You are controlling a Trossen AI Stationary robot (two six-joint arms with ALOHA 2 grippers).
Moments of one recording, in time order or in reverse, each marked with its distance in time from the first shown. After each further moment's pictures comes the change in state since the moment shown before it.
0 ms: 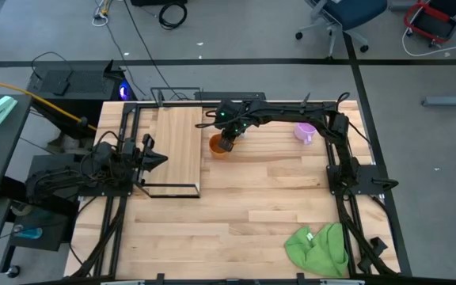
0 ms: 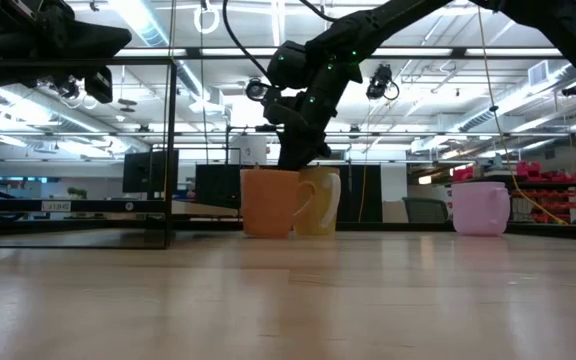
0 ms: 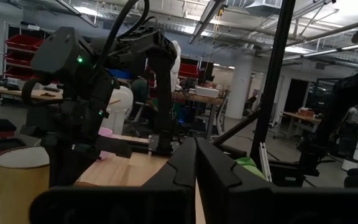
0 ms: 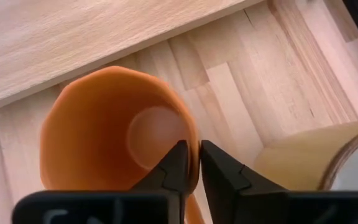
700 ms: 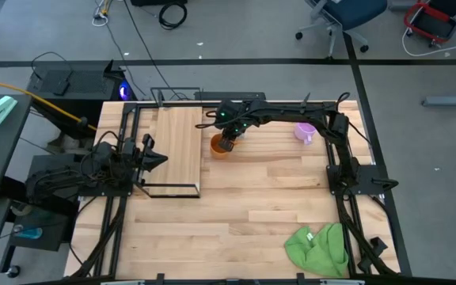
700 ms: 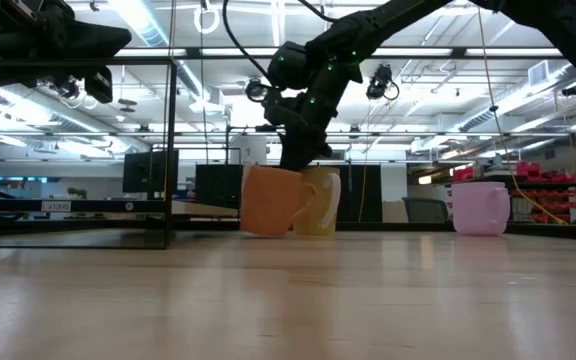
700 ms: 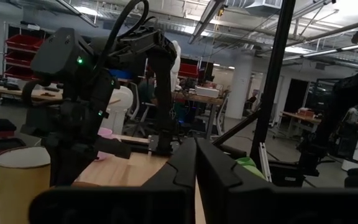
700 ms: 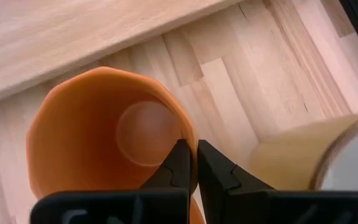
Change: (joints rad) left arm 0.000 0.000 0.000 0.000 0.000 -0.002; right arm 0.000 0.000 0.000 -0.005 0.012 0.002
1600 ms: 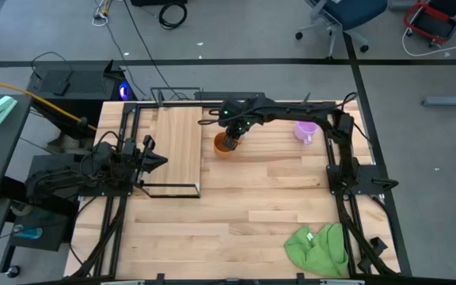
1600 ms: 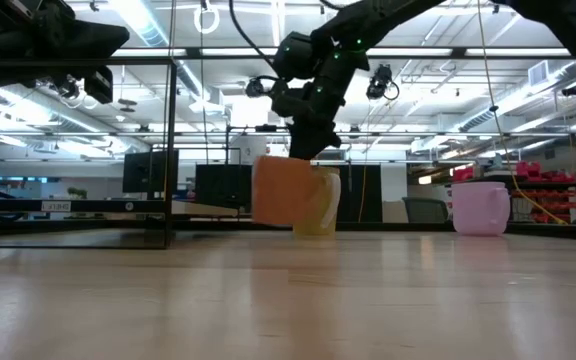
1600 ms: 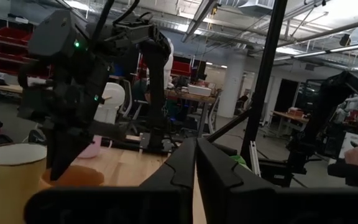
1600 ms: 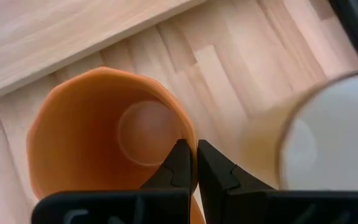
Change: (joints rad) left arm 0.000 0.000 -0.001 -0.001 0.031 -0.024; right arm 0.001 -0.046 -0.001 -0.076 0.018 0.039
